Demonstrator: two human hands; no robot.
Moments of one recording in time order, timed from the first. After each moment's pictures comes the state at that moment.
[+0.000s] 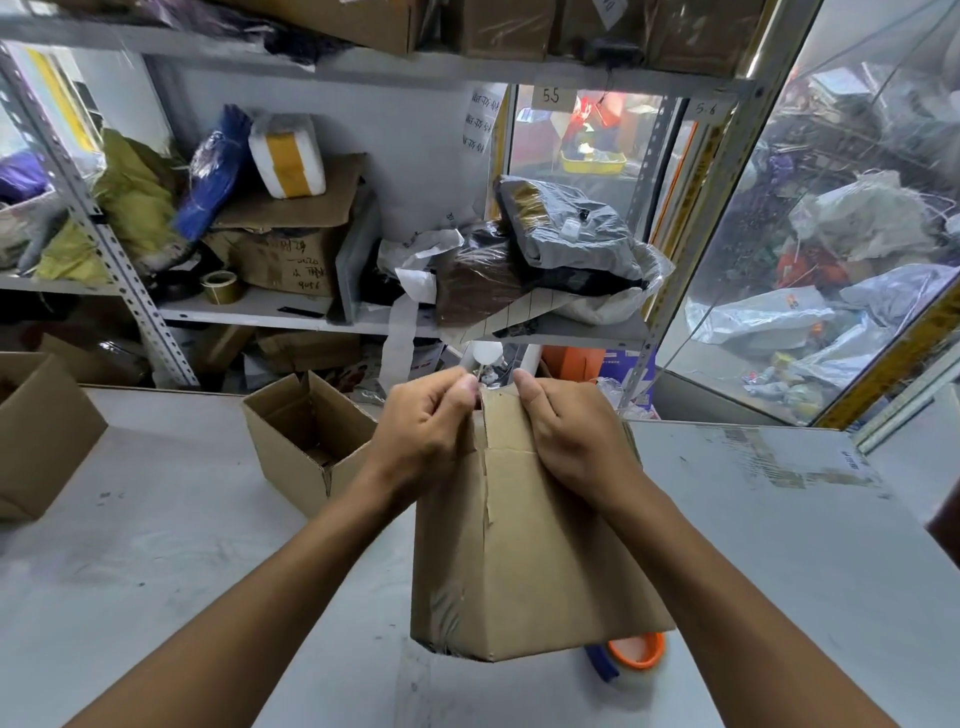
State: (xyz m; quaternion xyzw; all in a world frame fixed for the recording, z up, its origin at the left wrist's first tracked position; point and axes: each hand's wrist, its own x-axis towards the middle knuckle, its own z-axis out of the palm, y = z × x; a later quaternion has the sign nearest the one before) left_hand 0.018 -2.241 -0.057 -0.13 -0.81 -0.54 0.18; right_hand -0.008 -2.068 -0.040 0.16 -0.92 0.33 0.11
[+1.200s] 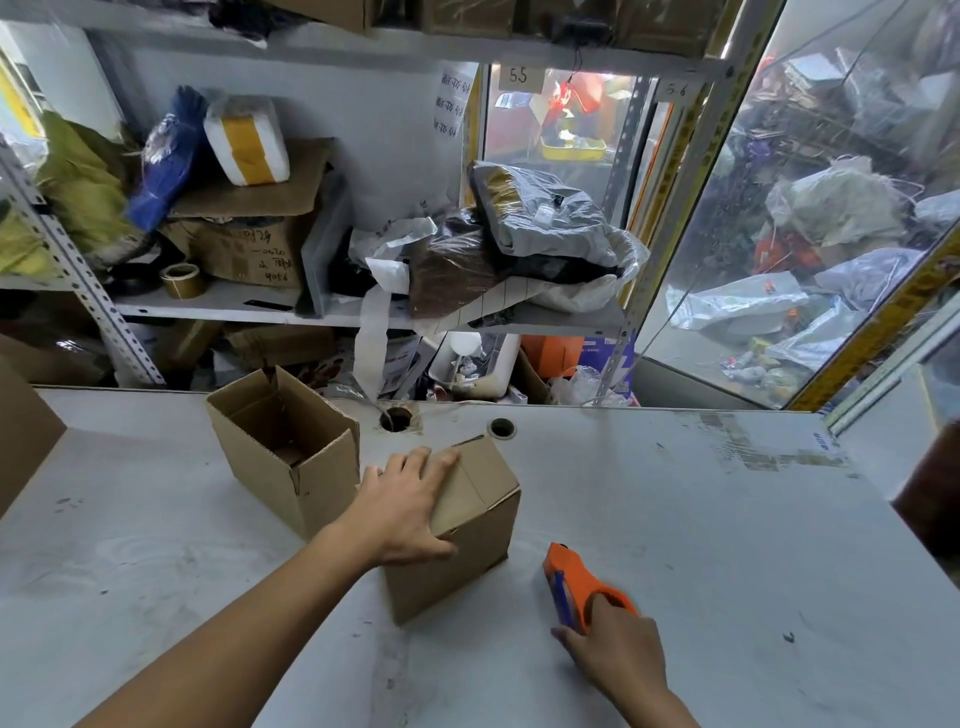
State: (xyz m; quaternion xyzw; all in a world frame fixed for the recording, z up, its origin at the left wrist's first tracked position) left_hand 0.005 -2.246 -0.173 -0.12 -0.98 -0.05 -0.12; right_hand 0.080 -1.963 -0.256 -0.11 -0.96 0.11 -0.21
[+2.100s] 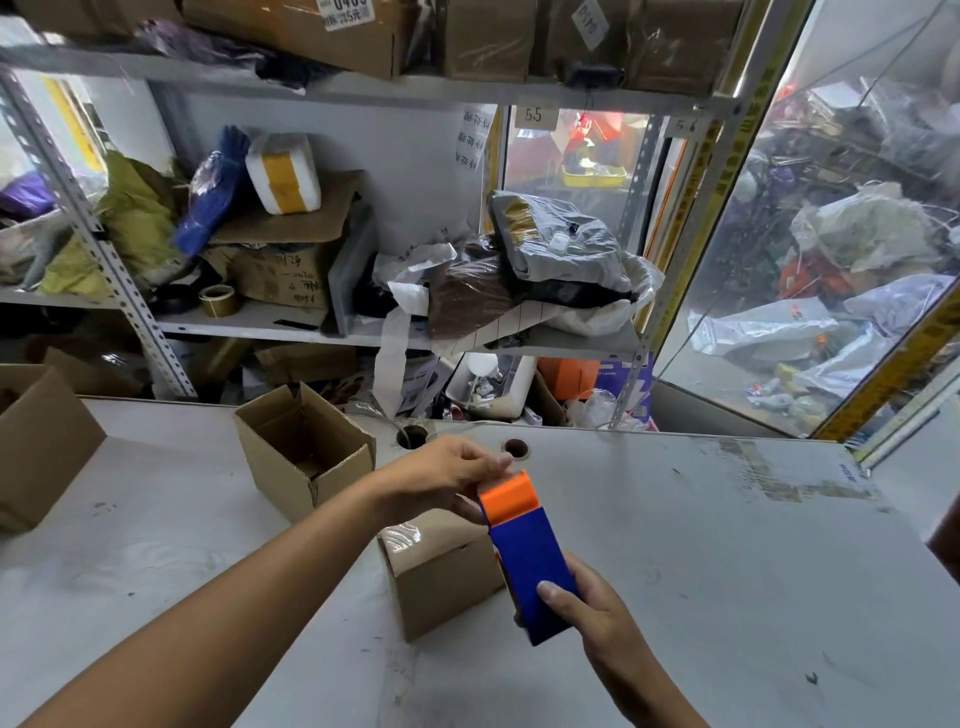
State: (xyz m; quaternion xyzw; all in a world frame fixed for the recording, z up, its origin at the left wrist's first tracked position) left_hand -0.012 -2.221 -0.099 -0.05 -0.74 -0.61 -0.28; right_hand 0.086 -1.997 -0.155 0.02 -0.69 0.69 -0.21
